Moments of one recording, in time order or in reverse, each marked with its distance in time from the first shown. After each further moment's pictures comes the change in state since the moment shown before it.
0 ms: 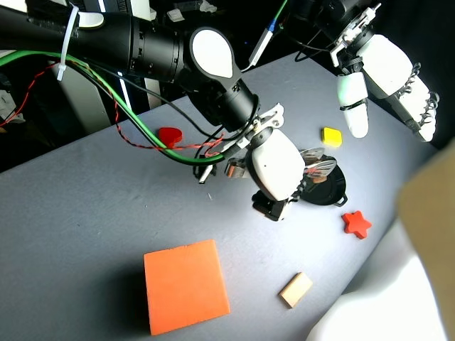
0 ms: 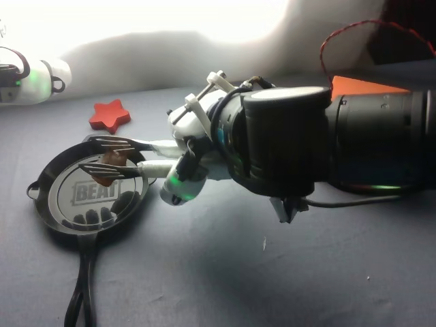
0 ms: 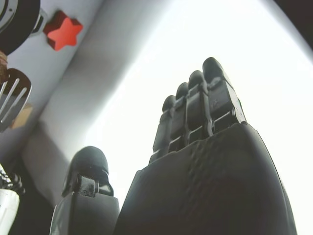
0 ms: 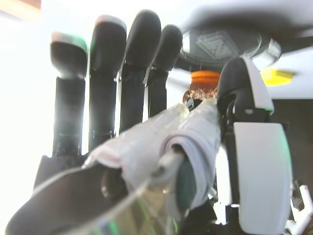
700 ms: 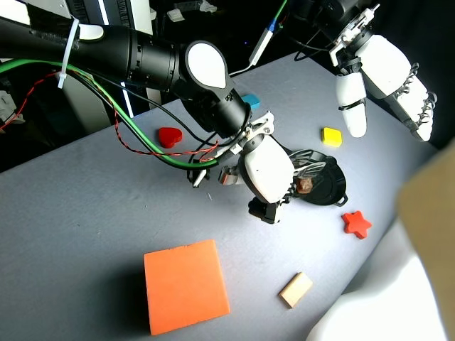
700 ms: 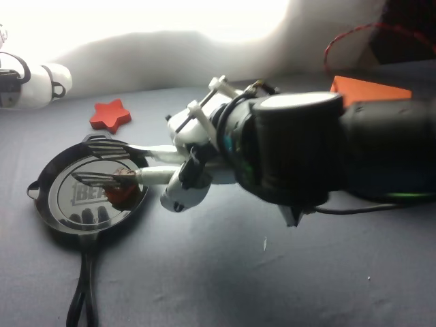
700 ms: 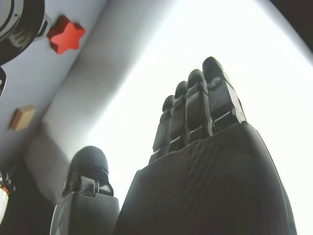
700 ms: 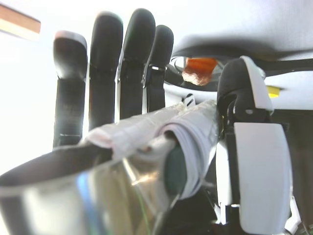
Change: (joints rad) left arm 0.011 0.003 -0.005 -0.002 0.002 0.000; right arm 0.021 0.069 -0.103 -0.021 0.014 -0.010
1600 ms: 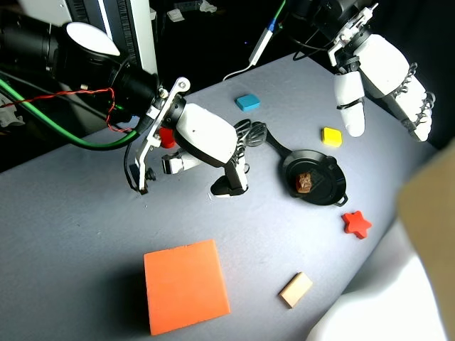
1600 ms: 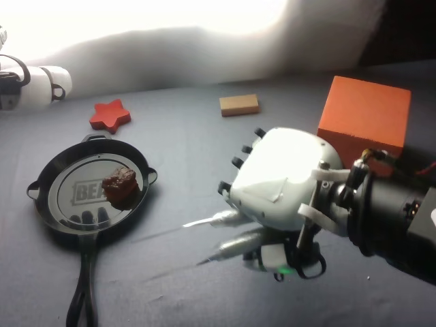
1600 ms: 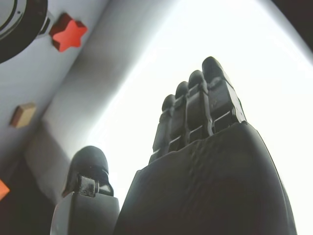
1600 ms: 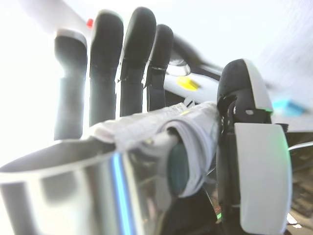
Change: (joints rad) left arm 0.017 0.003 -0.013 0.005 -0.007 -0.018; right arm -0.261 0.366 -0.347 -0.778 0.259 0.237
